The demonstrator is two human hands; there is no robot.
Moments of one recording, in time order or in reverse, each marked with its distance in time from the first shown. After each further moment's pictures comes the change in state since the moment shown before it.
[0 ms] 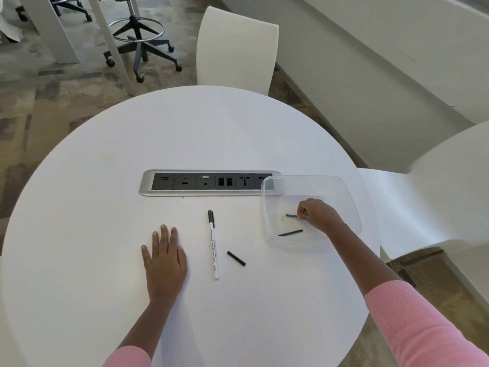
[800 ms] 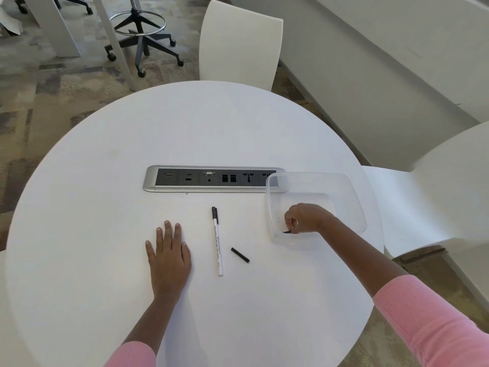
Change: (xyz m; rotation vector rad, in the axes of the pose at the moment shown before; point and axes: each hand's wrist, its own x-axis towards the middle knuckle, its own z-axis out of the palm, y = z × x) left_hand 0.001 -0.004 0.005 -0.017 0.022 0.007; right_hand -0.004 -0.038 -0.004 -0.250 -0.292 -0.237
